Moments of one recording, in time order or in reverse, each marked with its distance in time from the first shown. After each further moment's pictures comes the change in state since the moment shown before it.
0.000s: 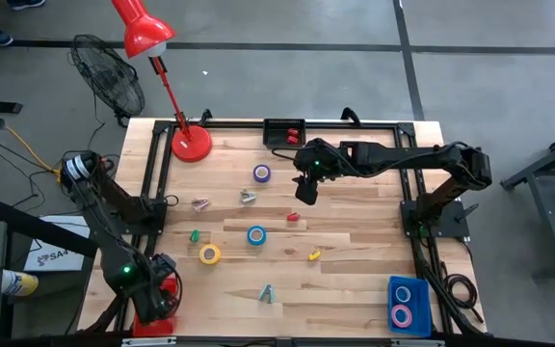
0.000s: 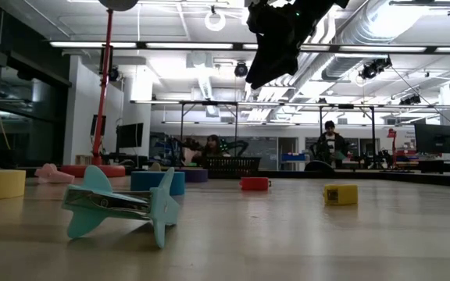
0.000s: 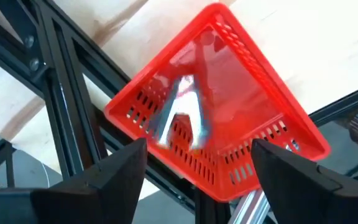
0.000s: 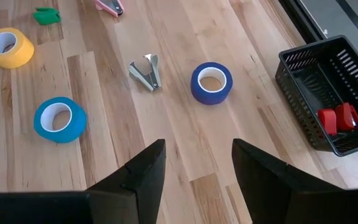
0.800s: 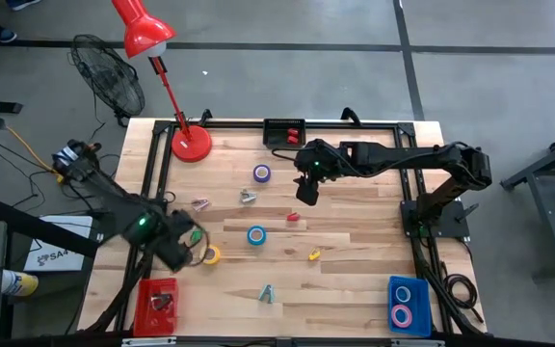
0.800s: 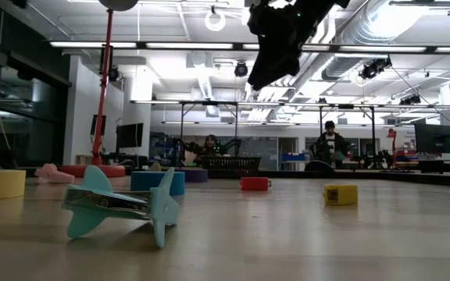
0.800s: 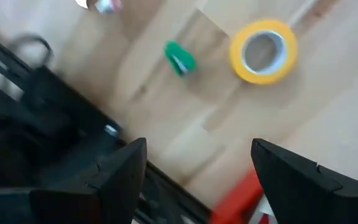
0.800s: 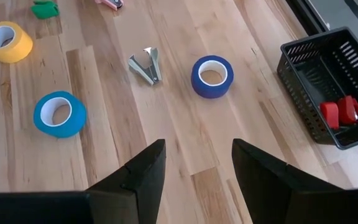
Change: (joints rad) left arm 0.355 -0.174 0.005 -0.330 -0.338 0.577; right arm 0.000 0.000 0.000 -0.024 -0.004 0.013
